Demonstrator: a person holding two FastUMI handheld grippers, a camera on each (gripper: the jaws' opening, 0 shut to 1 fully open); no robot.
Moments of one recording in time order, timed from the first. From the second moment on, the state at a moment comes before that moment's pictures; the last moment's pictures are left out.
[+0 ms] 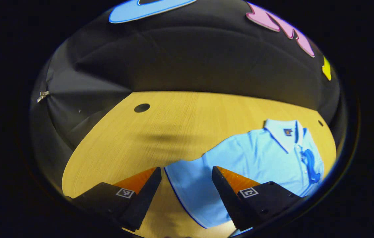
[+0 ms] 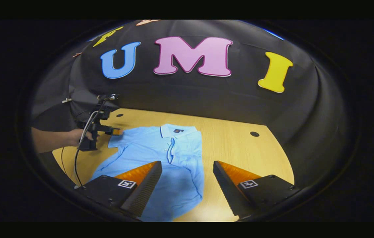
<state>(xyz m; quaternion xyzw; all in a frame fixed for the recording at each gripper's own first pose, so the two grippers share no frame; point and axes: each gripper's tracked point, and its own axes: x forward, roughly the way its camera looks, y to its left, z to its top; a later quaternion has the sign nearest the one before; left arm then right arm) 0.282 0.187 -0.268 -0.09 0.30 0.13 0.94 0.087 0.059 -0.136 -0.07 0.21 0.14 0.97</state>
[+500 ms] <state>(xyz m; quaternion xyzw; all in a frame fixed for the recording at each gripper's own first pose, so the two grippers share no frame) 0.297 0.170 -0.263 -0.10 0.28 0.11 0.95 0.122 0.056 -0.167 -0.09 0.24 0.15 0.96</state>
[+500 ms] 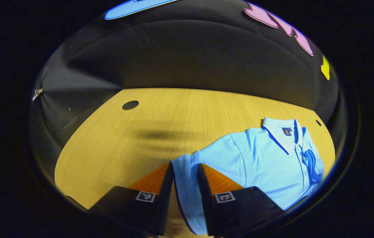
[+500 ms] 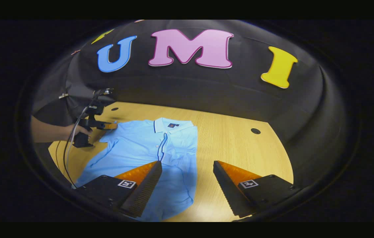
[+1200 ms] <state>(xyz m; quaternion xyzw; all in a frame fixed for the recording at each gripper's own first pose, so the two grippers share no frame) 0.302 0.140 -0.231 -0.08 0.31 0.10 0.94 0.137 0.050 -0.169 -0.08 0.24 0.16 0.96</state>
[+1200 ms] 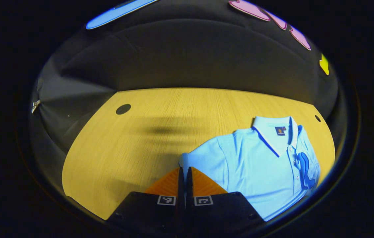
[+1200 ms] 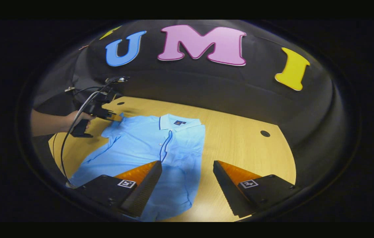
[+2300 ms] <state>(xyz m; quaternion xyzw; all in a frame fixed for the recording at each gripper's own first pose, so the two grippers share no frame) 0.040 0.038 -0.129 -0.12 0.19 0.00 0.97 0.010 0.025 -0.150 -0.01 0.25 0.09 0.96</state>
